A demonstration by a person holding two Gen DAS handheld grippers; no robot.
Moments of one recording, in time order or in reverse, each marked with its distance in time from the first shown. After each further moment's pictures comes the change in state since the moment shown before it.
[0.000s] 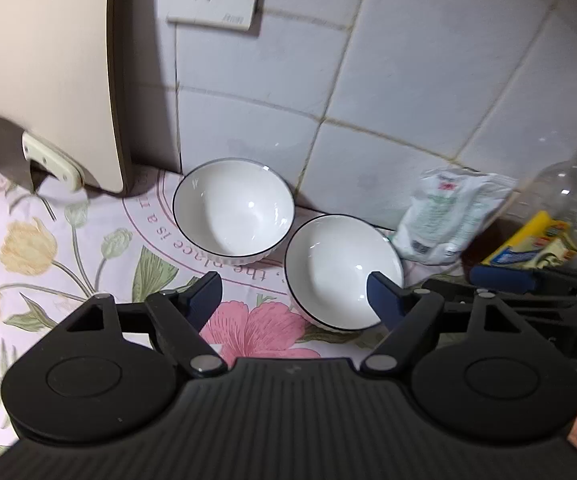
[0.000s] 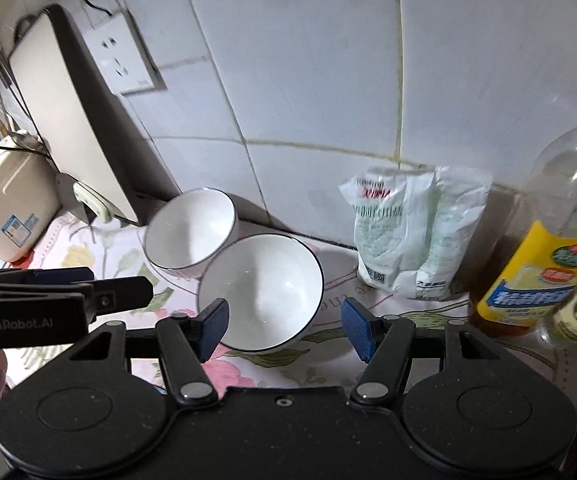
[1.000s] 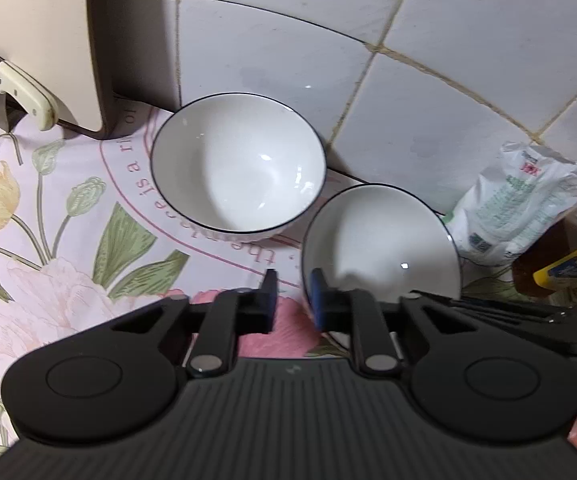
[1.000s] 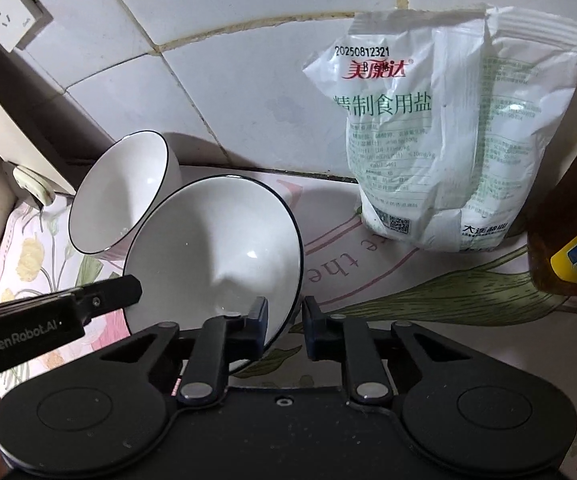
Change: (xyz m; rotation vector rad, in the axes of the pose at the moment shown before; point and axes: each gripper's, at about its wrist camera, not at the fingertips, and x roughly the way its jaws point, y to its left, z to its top) left arm 0.080 0.005 0.002 -0.106 0.117 0.041; right arm 0.103 -0.025 -0.006 0.144 0.184 0.007
